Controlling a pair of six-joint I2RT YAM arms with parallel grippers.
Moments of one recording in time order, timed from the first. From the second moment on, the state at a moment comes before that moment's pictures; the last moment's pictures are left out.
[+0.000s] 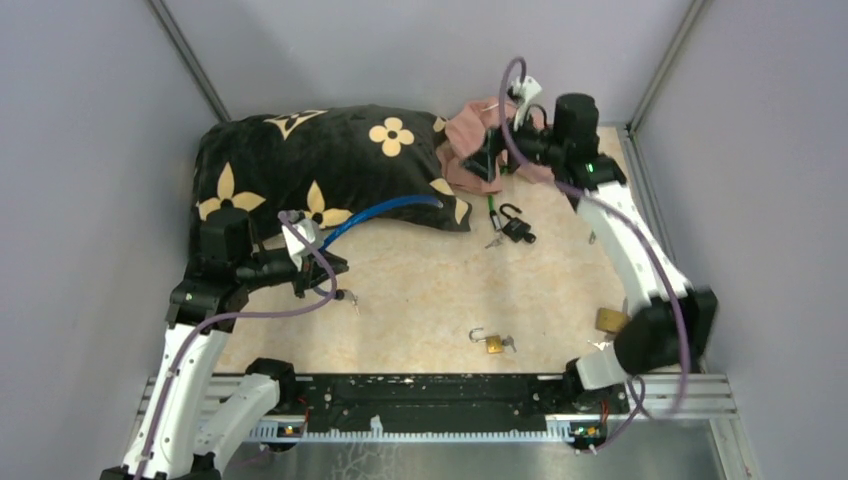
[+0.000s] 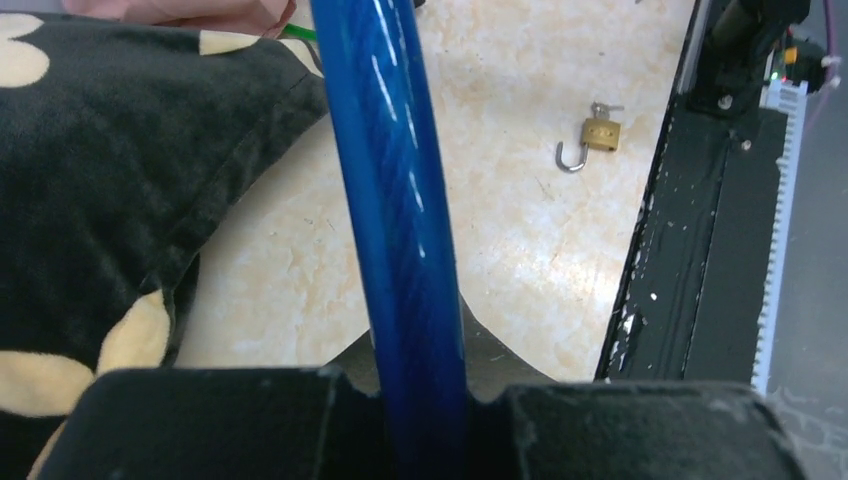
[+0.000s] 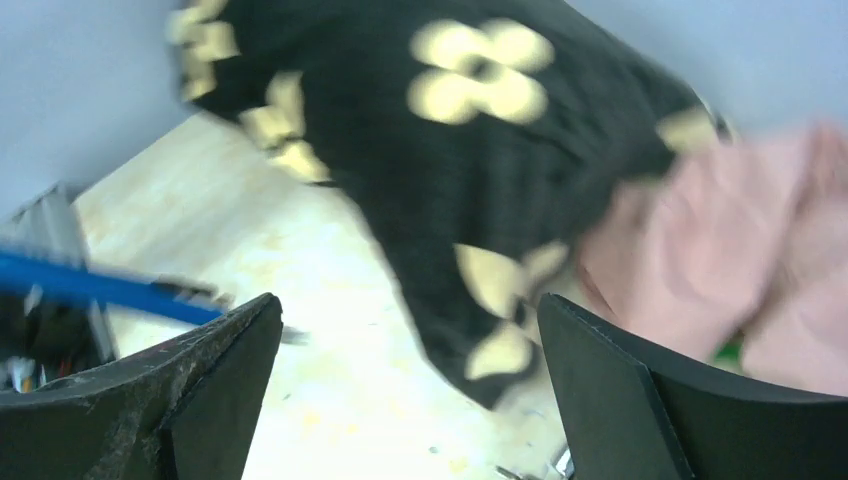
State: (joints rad) left arm -0.19 0.76 0.97 -0.72 0.90 0.47; right arm 0.21 1.62 1.53 -0.32 -0.69 0.05
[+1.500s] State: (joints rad) left arm -0.21 0.74 1.04 -1.04 0.97 0.86; right arm 0.77 1.14 1.12 -0.37 -0.59 -0.29
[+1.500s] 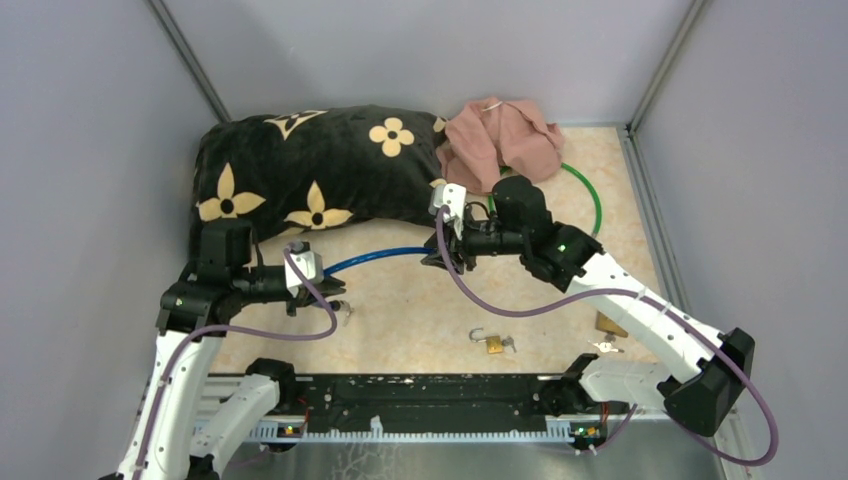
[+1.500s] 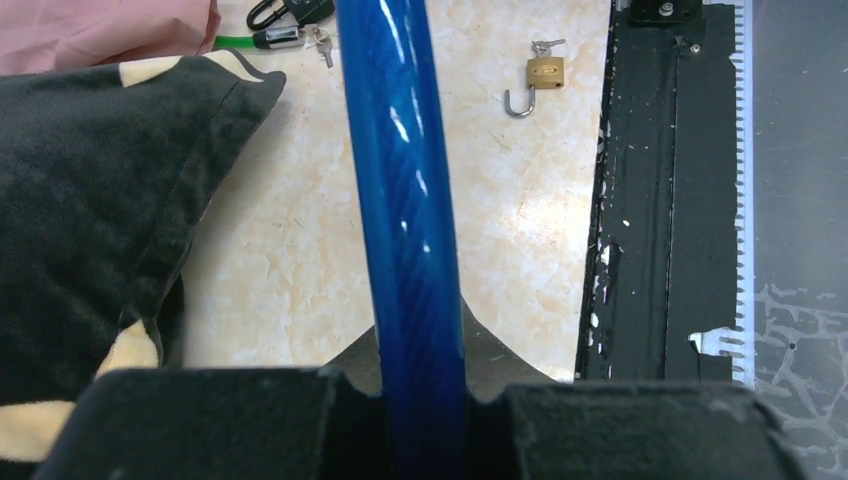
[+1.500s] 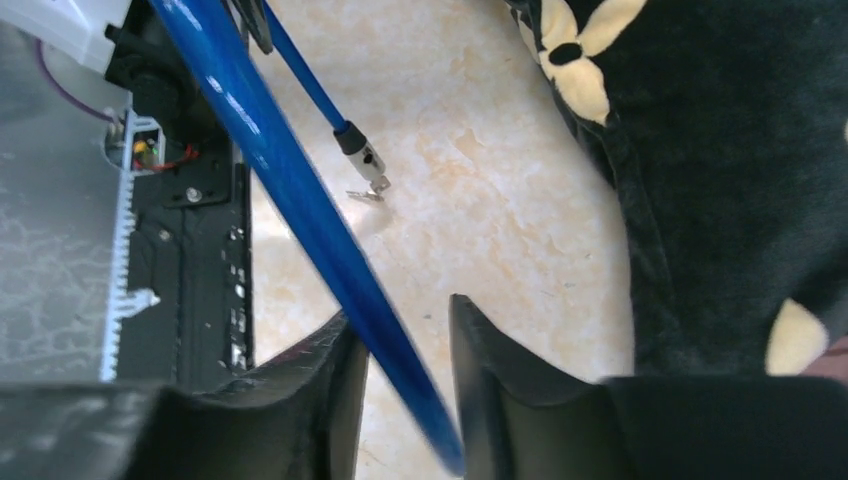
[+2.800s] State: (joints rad) left arm -0.21 0.42 0.49 -0.24 0.85 0.17; right arm 0.73 0.99 1.27 -0.24 -0.48 0.11
